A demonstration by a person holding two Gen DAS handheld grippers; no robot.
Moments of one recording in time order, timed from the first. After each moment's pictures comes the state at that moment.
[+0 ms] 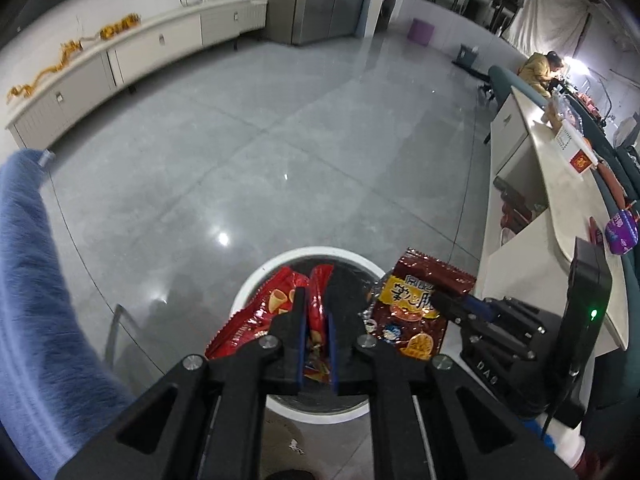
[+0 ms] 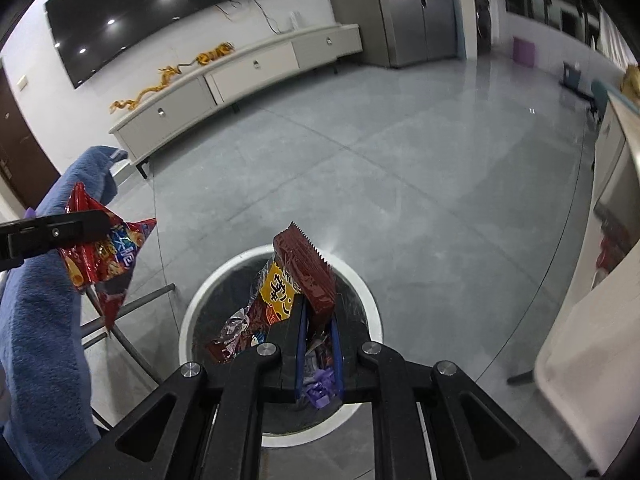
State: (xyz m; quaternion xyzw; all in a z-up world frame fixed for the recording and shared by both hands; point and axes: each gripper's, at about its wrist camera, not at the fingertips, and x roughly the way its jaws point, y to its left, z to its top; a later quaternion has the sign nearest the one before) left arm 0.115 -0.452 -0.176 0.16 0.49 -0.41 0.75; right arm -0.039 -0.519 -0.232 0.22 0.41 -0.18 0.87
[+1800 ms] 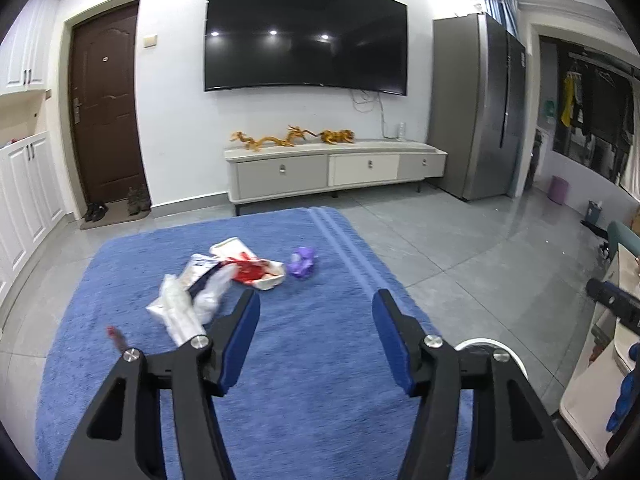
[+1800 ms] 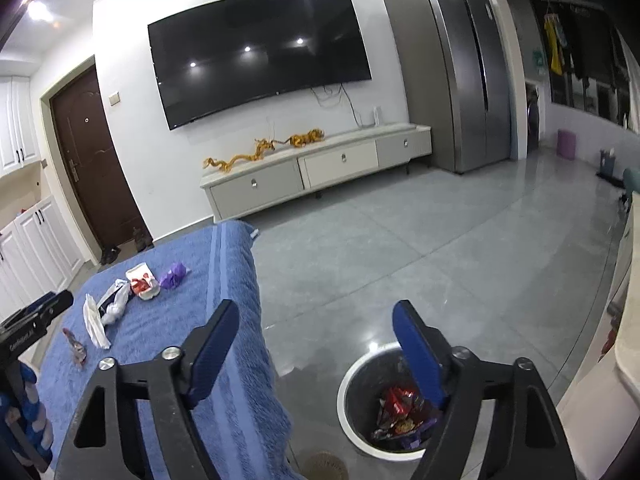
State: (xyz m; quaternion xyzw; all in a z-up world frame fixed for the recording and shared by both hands) left arm 0.073 -0.083 -0.020 0.03 0.26 -0.15 0.95; right arm -0.041 -0.341 -0.028 0.13 0.25 -0.11 0.95
